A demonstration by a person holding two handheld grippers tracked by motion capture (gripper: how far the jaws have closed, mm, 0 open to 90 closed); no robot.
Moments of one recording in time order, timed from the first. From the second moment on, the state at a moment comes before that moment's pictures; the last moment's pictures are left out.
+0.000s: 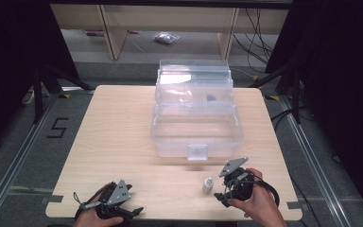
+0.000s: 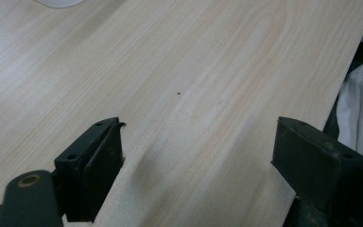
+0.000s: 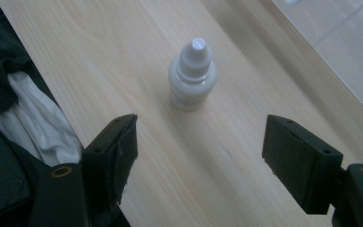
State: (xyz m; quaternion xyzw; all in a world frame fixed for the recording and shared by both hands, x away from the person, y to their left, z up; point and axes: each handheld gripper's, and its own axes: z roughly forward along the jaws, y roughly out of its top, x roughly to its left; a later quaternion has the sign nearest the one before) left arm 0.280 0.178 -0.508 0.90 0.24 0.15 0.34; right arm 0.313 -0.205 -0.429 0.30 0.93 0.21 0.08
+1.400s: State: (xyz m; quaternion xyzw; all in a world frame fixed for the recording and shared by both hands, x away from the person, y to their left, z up) left arm 0.280 0.178 -0.507 0.90 0.24 0.15 0.35; right arm 0.347 -0.155 -0.445 0.22 0.96 0.14 0.06
